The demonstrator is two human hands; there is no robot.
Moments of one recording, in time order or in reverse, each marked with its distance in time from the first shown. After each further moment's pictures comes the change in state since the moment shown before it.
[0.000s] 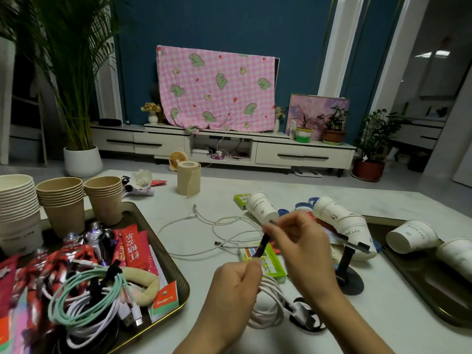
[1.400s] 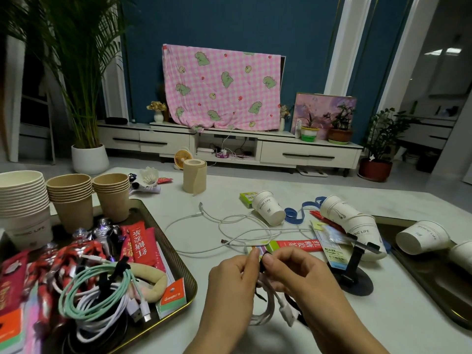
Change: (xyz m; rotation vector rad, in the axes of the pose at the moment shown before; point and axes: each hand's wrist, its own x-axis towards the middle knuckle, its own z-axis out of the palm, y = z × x) left_hand 0.002 -0.009 -0.002 0.215 0.194 -0.003; right_hand -0.037 -0.006 -0.002 0.392 -0.284 0.453
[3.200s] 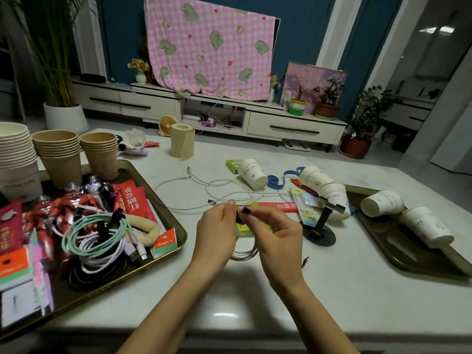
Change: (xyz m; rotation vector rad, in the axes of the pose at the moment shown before) left_hand 0.001 0.013 0.000 -0.191 0.050 -0.178; right_hand -0.011 0.020 0.018 -0.118 0.215 -0.453
